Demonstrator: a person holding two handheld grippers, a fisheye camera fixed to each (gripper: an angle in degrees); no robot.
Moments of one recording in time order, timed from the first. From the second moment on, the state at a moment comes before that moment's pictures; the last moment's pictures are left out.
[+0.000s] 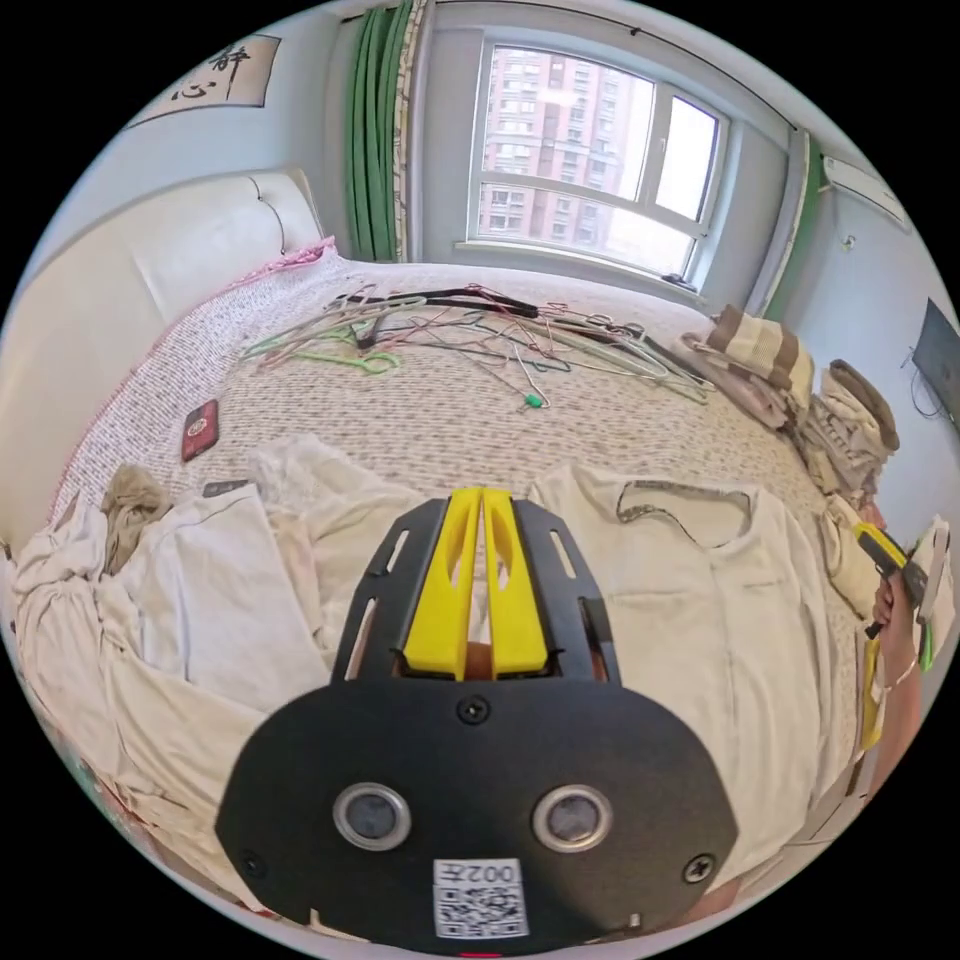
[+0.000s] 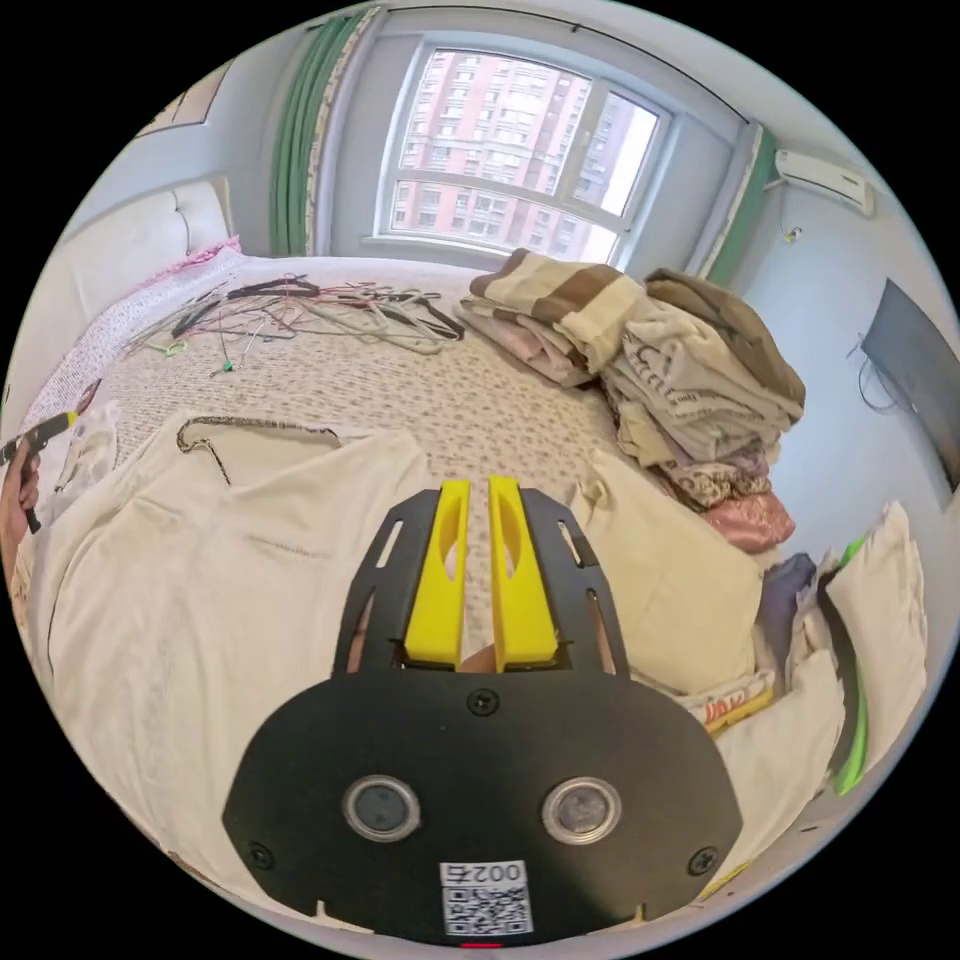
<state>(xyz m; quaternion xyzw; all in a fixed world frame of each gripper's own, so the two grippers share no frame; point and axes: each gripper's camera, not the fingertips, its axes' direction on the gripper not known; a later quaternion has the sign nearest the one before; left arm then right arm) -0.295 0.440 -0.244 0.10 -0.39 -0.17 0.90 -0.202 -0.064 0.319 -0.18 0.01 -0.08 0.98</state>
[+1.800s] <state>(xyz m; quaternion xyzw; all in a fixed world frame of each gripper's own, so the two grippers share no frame) -0.287 0.703 -0.633 0.36 -0.20 -0.25 0.88 -0.319 0.181 0.004 -0.05 0.12 -0.13 0.98</state>
